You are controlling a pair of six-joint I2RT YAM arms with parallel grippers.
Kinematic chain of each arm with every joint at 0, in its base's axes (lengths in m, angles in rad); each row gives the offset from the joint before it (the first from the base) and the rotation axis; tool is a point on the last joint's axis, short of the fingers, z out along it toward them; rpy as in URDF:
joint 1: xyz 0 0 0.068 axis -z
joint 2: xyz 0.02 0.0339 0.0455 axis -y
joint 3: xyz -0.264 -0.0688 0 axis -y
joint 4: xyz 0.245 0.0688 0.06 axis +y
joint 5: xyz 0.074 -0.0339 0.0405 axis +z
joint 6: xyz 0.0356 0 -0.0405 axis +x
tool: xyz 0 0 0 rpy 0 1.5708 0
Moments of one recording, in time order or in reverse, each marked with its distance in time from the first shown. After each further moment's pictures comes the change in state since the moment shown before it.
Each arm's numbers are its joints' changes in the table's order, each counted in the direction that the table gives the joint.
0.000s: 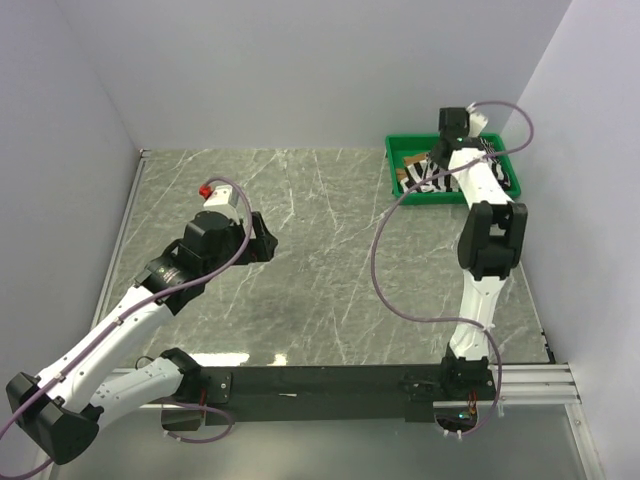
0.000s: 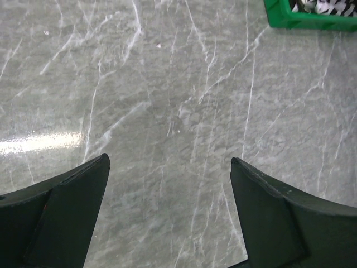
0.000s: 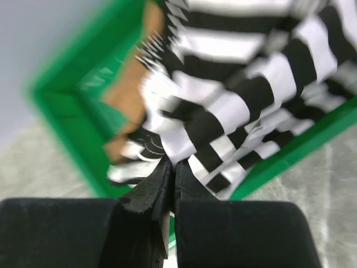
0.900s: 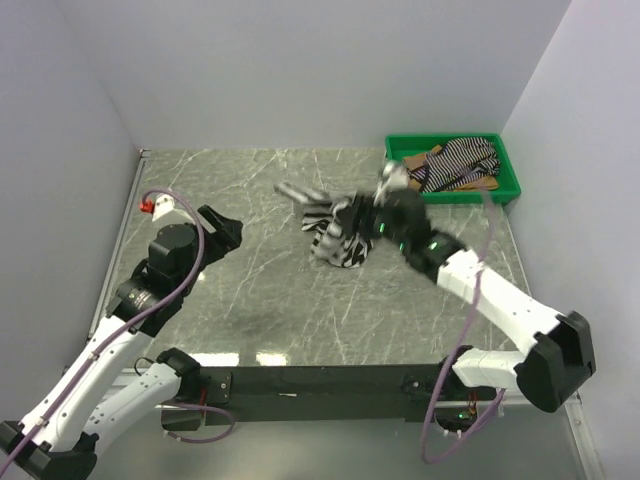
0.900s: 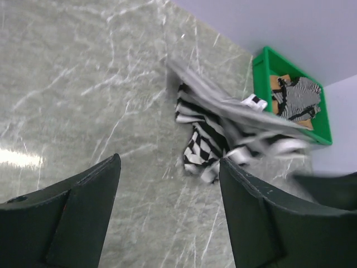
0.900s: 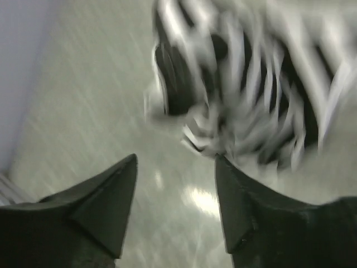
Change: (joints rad) left arm -0.089 0.191 -0.040 -0.022 0.191 -0.226; right arm -0.575 0.945 -0.912 -0.355 0.343 -0.045
